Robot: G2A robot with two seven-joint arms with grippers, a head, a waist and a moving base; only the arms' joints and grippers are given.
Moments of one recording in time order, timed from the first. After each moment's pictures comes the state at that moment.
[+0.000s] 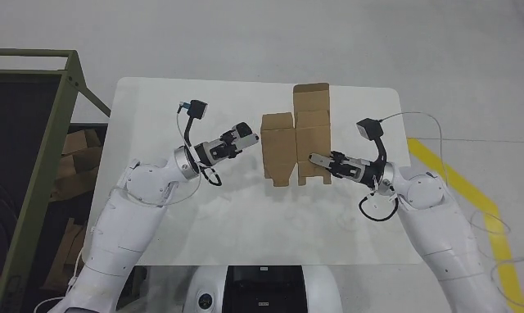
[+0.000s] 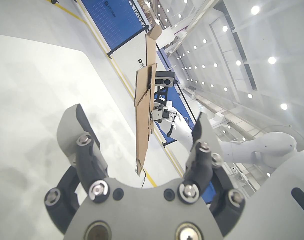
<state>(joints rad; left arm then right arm) 1.30 -1.12 -1.35 -1.67 -0.09 -0.49 -0.77 -1.17 -1.10 1.21 -1.42 0.28 -0.74 1.00</state>
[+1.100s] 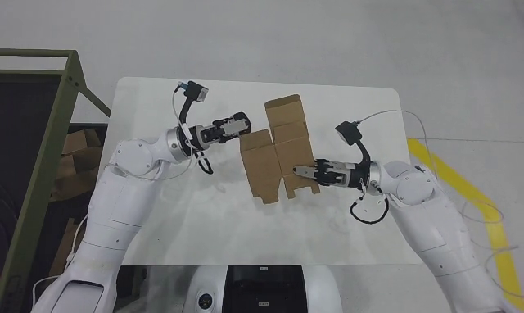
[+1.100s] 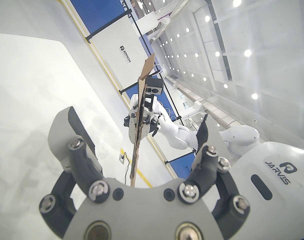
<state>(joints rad) 1.13 -1.11 -1.32 -1.51 -0.34 -0.48 -1.00 -1.12 -1.10 1.12 -1.46 0.24 -0.70 1.06</state>
